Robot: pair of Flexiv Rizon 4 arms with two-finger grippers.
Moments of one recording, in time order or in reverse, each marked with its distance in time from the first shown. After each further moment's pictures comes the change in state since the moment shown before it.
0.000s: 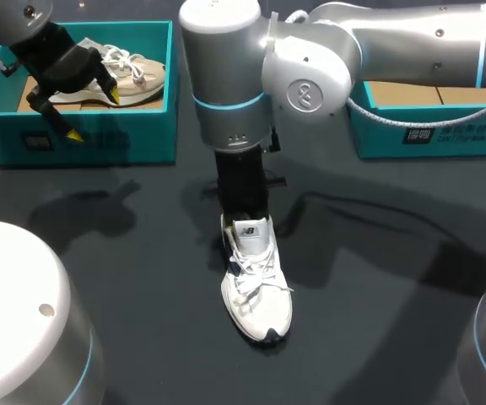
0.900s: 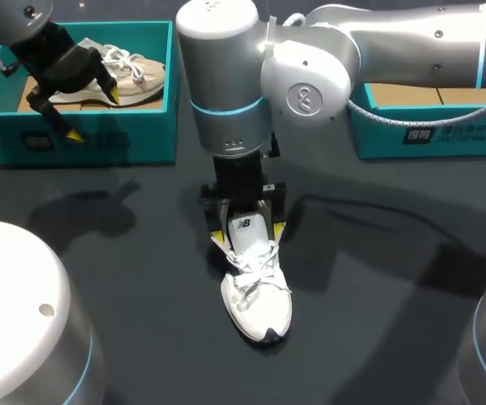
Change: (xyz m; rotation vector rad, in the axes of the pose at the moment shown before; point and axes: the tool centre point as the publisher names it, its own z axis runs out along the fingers) left arm 0.000 0.000 0.000 0.000 0.000 0.000; right arm 0.001 -0.009 0.000 -0.009 -0.015 0.046
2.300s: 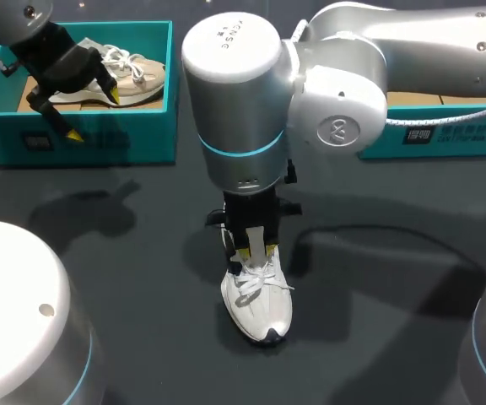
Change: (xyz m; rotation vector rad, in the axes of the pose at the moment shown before) left arm 0.000 0.000 0.000 0.000 0.000 0.000; right arm -0.011 -0.059 -0.025 -0.173 0.001 0.006
